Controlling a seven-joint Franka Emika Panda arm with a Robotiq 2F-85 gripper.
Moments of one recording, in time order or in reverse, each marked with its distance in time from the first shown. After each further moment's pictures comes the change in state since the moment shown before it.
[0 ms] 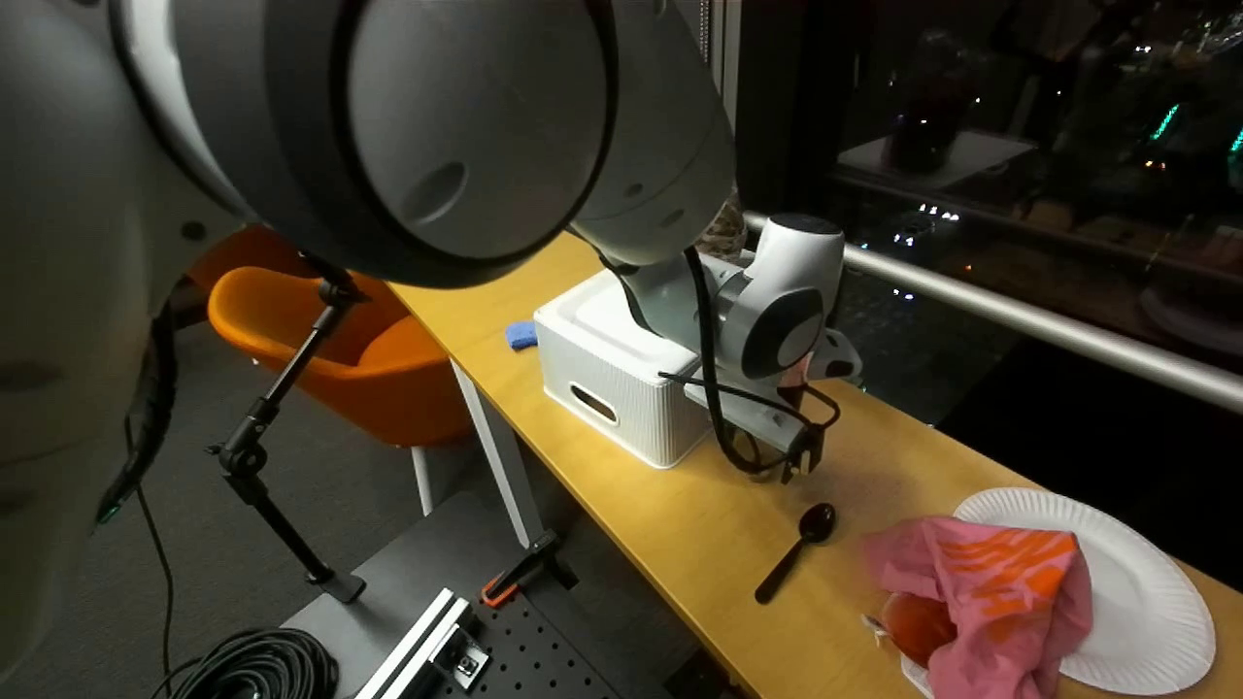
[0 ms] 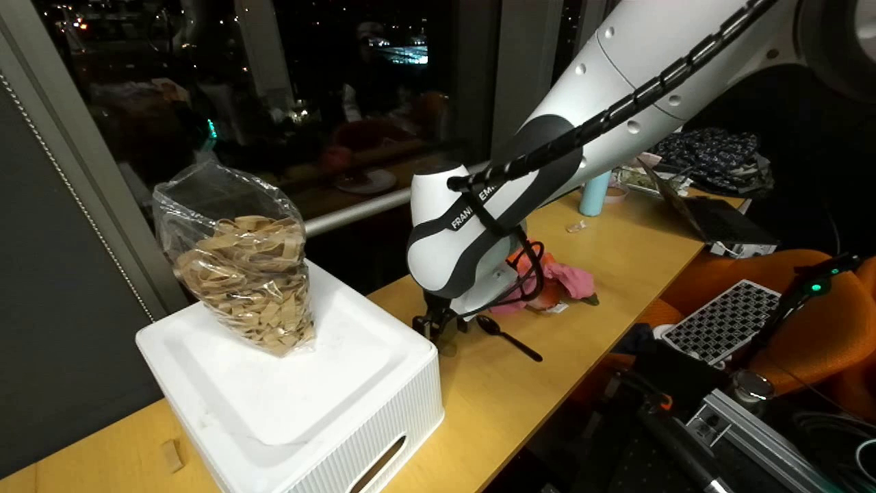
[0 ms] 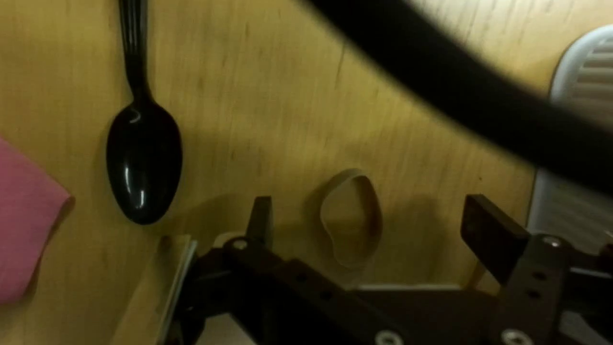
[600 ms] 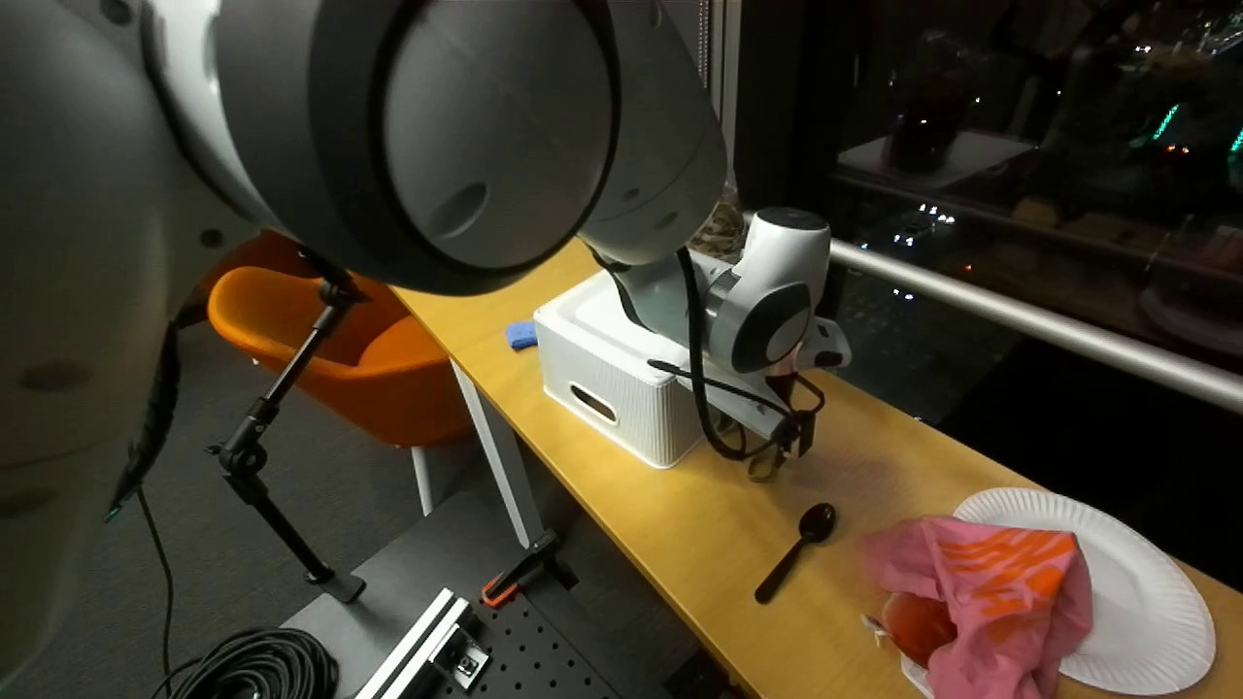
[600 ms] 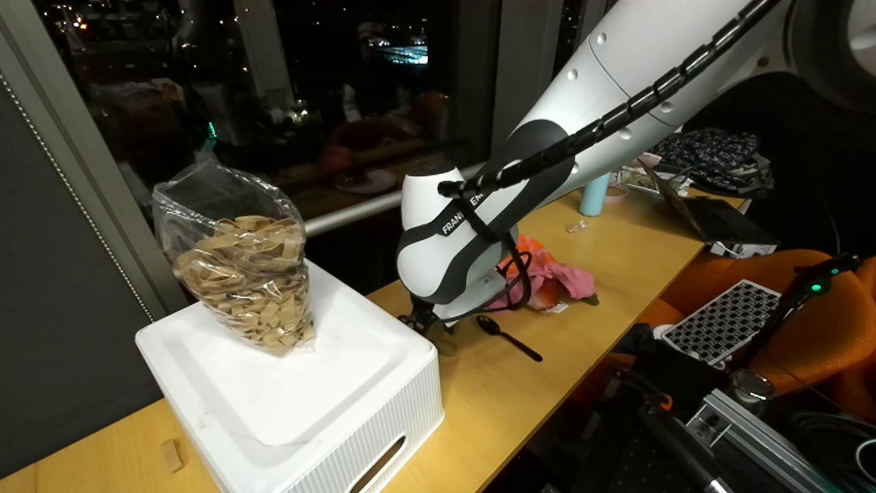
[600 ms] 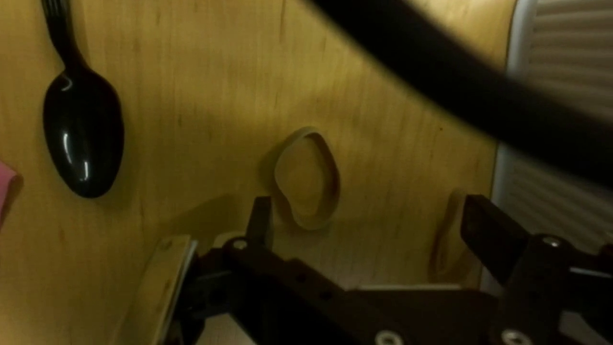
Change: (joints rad) arm 0.006 0.019 0.023 0.024 0.005 0.055 0.078
